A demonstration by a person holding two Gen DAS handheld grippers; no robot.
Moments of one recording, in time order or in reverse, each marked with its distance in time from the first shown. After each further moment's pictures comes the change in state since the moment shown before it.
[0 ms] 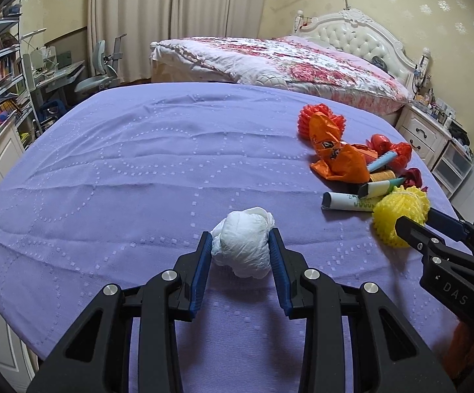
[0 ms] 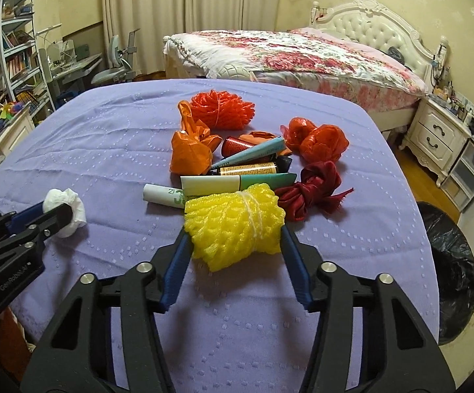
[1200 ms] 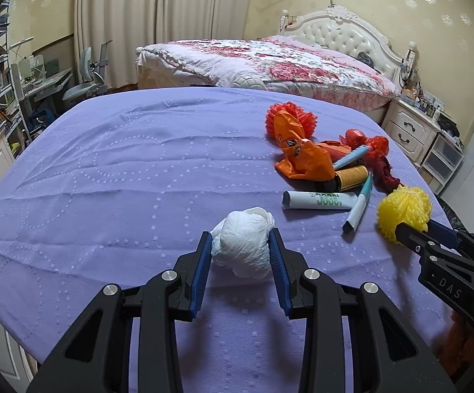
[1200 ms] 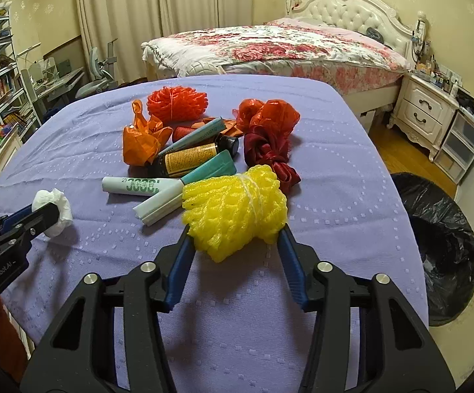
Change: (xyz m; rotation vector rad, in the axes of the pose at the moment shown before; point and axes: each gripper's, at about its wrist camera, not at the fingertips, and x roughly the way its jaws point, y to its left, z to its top) left arm 0.002 -0.035 -0.001 0.042 -0.011 -0.032; right arm -0.002 -0.047 -0.018 0.107 0.008 -0.024
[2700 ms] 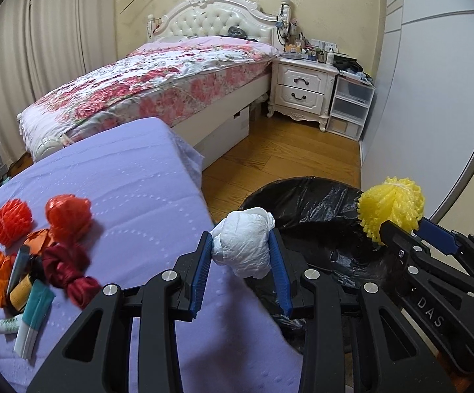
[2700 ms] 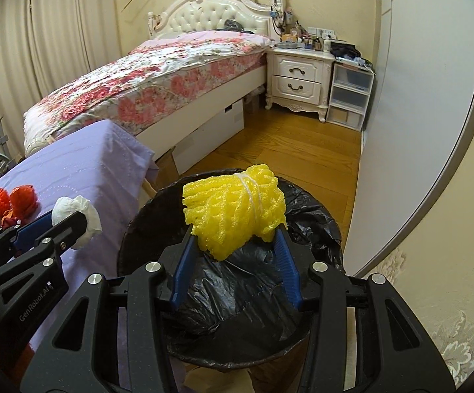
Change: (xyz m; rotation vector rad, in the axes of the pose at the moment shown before) left arm 0.067 -0.309 0.027 0.401 0.015 -0.284; right arm -0.031 -0.255 -0.020 0.394 -0.066 -0.365
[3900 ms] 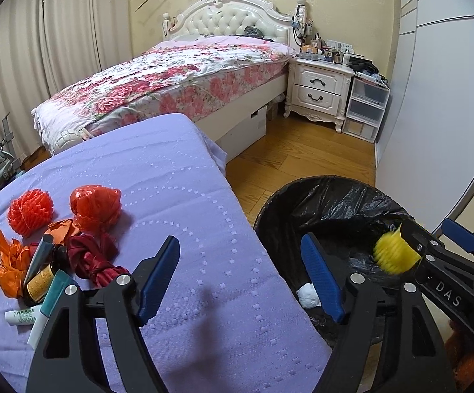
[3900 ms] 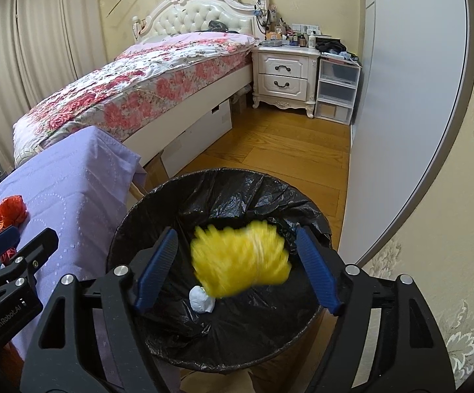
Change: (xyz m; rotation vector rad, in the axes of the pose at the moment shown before) left arm -0.006 0.016 -0.004 -0.028 0.001 0.070; right arm 0.003 -0.009 -0.002 0.046 -0.008 -0.037
